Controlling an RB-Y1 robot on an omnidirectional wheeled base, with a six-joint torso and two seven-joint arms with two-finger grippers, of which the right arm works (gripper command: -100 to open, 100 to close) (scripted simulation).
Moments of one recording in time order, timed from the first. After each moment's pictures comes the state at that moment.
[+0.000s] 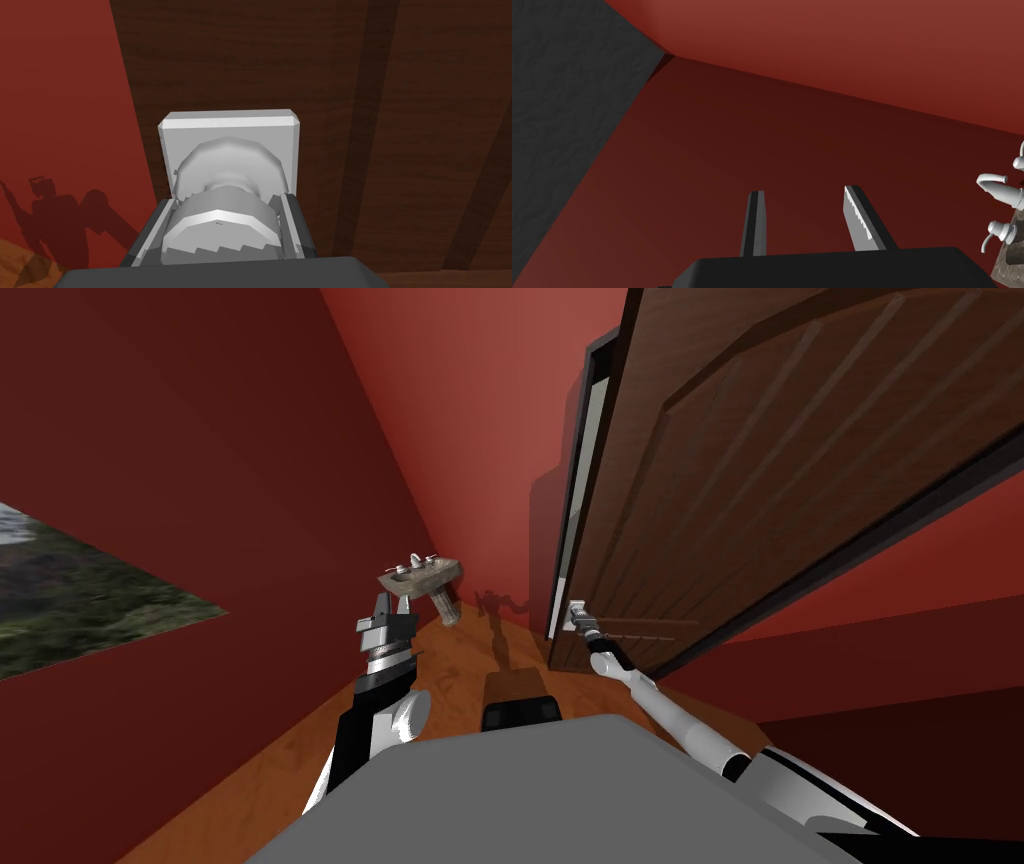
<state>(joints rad) 0.02 -0.57 0.32 -1.23 -1.07 -0.51 -1.16</state>
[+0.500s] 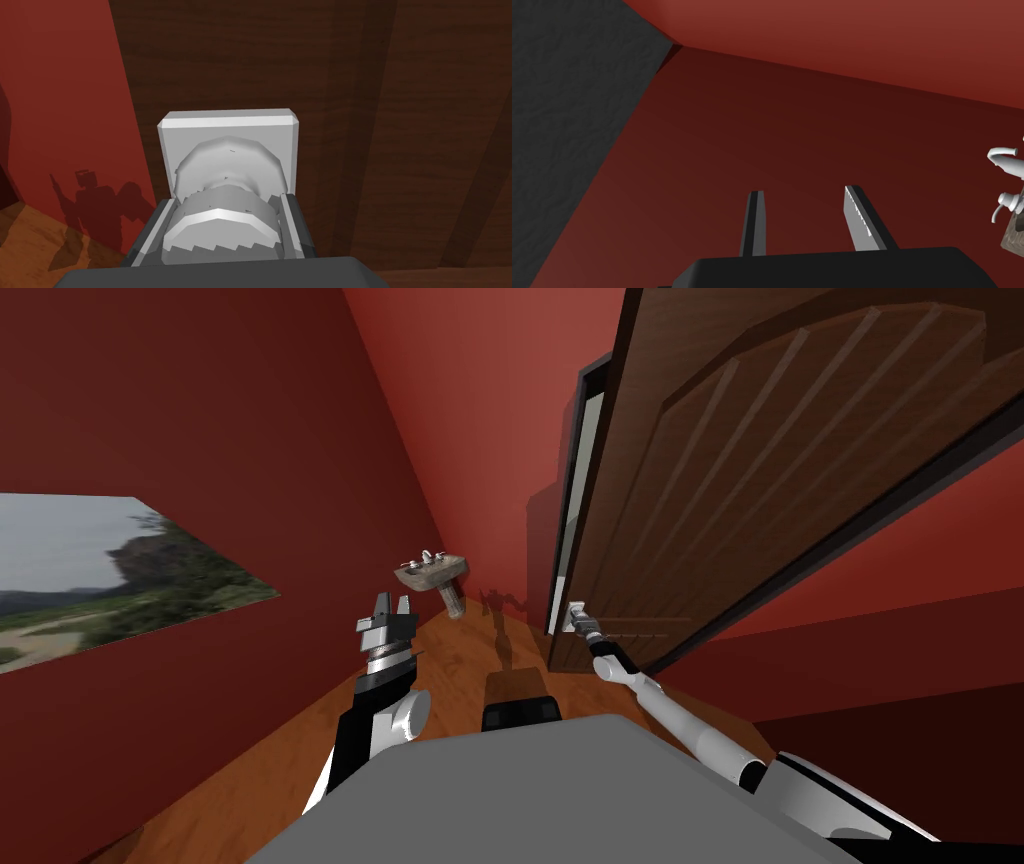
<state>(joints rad) 0.04 -0.61 0.36 -1.26 -1.06 -0.53 -1.20</state>
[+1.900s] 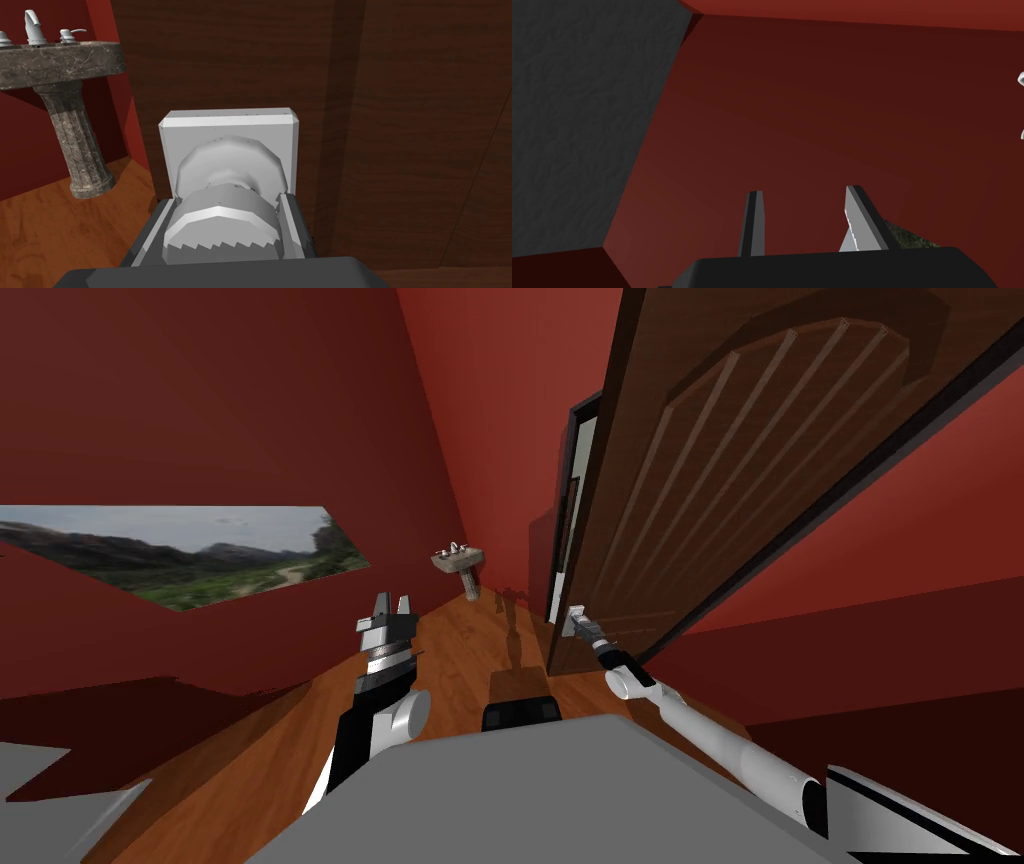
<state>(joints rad) 0.10 -0.76 0.51 -1.34 -1.03 -0.62 -1.33</state>
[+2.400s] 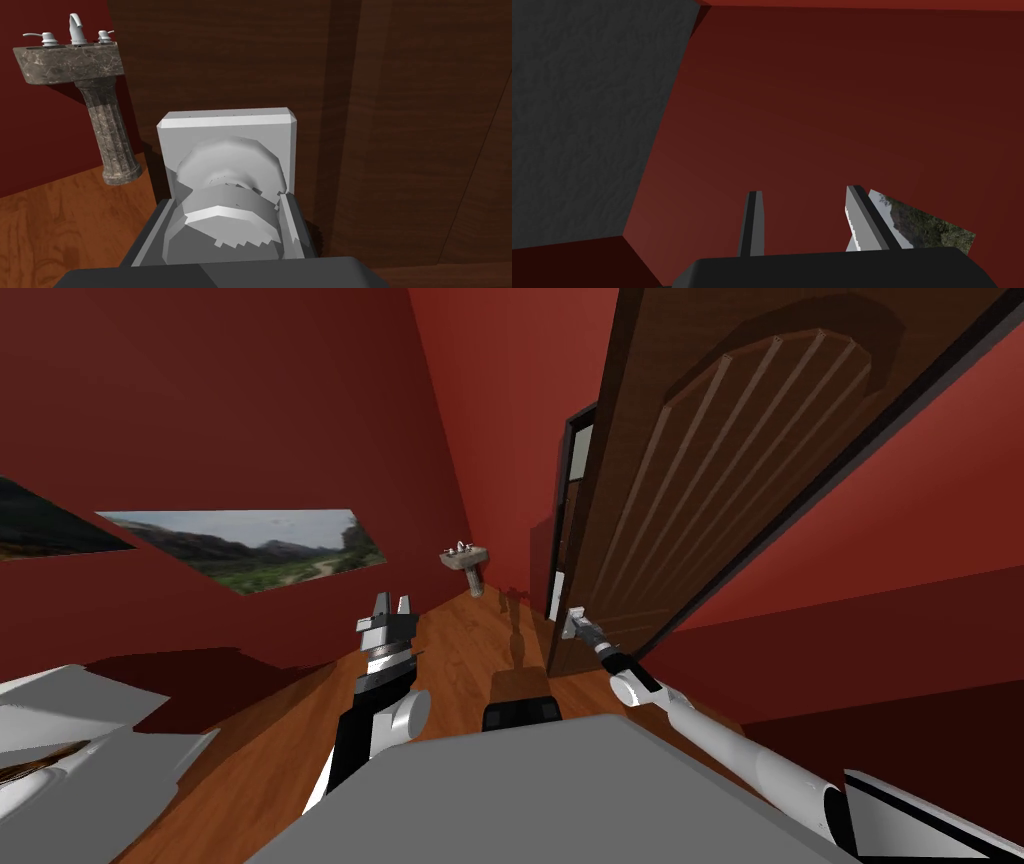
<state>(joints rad) 0.12 -0.80 0.55 -1.35 -1.02 -0.66 -1.37</state>
